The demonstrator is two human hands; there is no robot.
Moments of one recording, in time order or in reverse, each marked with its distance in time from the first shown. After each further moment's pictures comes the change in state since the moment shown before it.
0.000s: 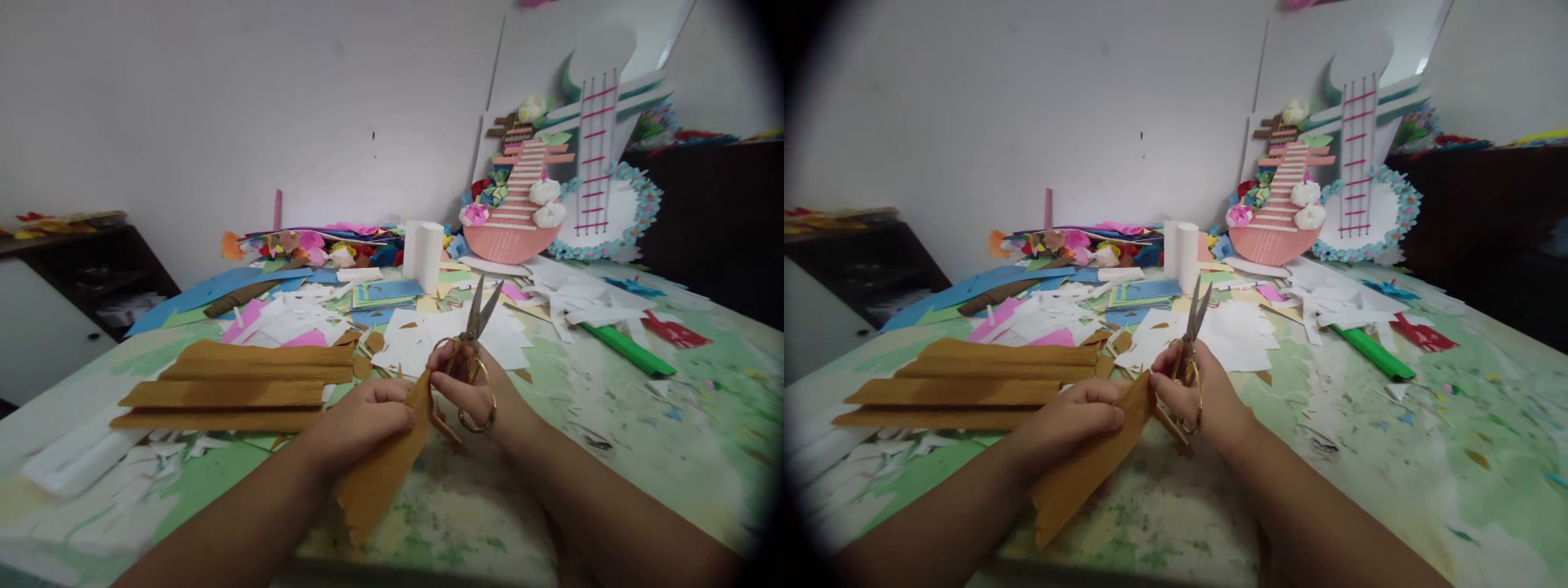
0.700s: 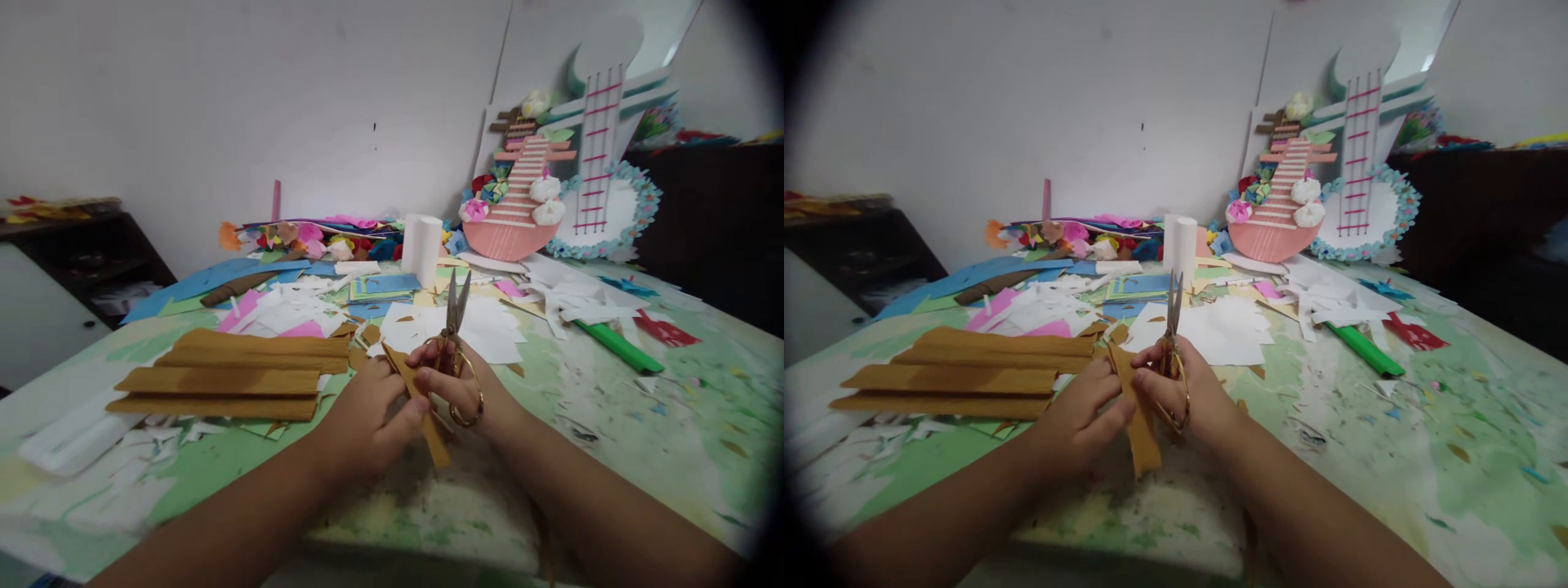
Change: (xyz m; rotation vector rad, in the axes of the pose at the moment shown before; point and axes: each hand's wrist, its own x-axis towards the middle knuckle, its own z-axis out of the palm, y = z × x) left_hand 0.003 -0.011 0.006 0.811 0.176 0.579; right_hand -0.003 -0.005 0.004 0.121 -0.105 0.078
